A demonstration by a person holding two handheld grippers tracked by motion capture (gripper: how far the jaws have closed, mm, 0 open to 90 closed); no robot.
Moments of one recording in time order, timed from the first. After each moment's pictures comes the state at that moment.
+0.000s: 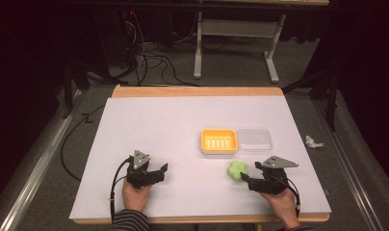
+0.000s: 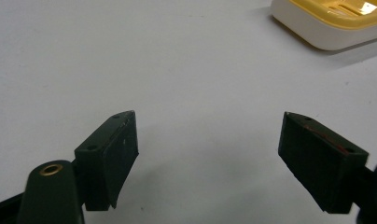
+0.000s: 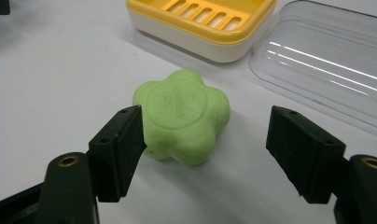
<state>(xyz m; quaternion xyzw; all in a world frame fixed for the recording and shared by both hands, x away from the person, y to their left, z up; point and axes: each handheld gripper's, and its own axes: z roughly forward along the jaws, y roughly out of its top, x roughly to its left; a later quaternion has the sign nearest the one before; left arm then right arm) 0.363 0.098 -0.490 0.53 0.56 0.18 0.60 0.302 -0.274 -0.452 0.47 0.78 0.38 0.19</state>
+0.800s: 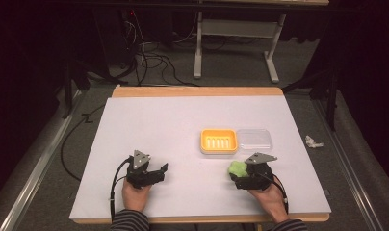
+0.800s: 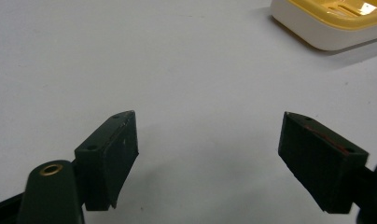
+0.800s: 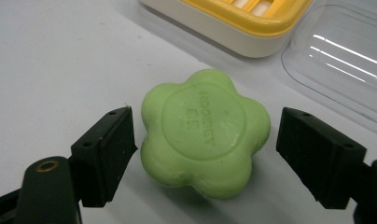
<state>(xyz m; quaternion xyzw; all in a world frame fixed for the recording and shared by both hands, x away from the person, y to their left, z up) 0.363 0.098 -0.490 0.53 0.56 0.18 0.60 0.323 -0.242 -0.461 0.45 0.81 0.32 0.18</state>
